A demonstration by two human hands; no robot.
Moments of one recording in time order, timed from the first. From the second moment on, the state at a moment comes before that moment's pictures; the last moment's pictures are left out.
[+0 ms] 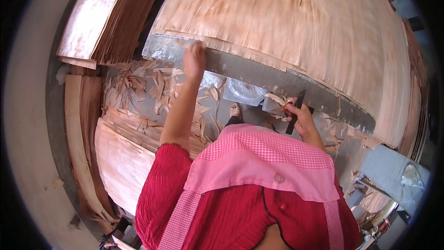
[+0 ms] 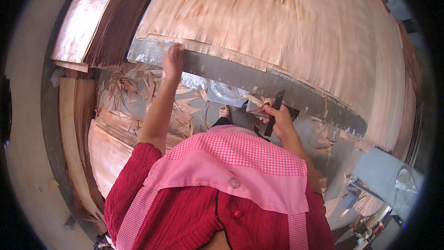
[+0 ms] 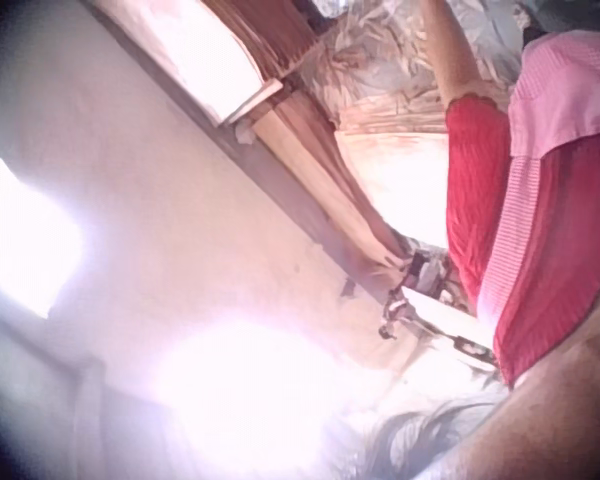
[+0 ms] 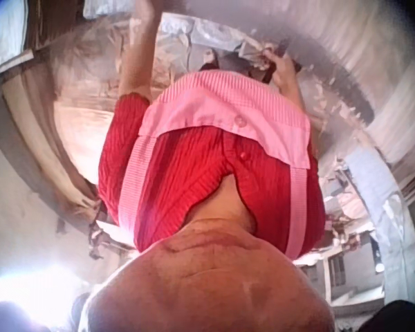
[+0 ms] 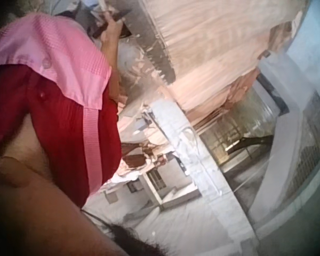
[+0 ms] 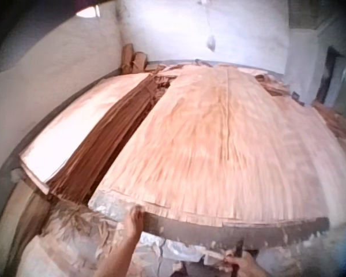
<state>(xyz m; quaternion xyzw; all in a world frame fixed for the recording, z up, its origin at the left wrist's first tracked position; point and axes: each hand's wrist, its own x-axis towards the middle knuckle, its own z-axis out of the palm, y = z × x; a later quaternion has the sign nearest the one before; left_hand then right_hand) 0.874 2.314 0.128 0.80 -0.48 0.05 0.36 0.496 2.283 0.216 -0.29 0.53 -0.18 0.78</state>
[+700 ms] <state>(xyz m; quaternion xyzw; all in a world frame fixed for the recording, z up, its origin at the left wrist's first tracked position) 0.759 2.449 0.151 0.66 -0.64 -0.37 -0.14 0.438 2.296 0.193 -0.31 0.51 -0.24 0.77</state>
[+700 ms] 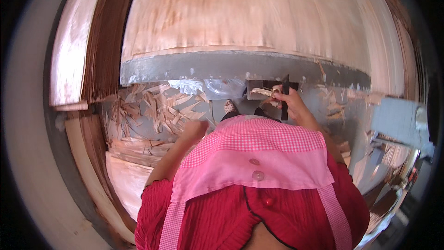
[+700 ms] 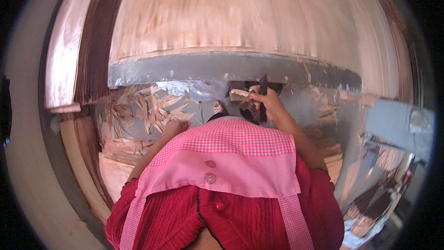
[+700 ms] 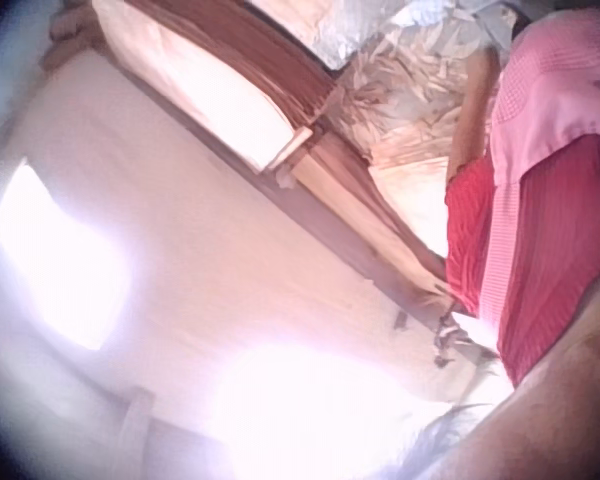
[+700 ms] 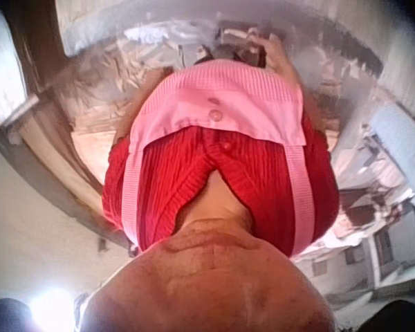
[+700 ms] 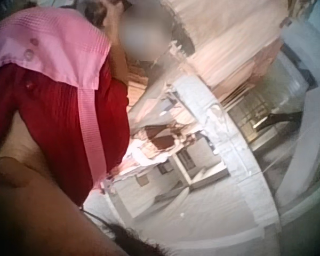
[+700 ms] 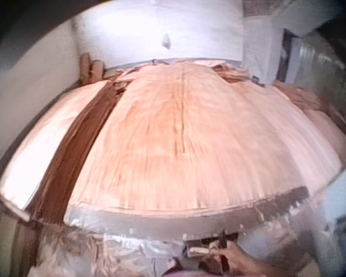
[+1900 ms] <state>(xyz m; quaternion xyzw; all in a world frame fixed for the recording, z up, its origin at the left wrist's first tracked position) -0.094 2.195 0.190 0.14 -0.91 -0.30 0.24 -0.219 2.382 0.219 -0.21 0.78 -0.49 0.32</state>
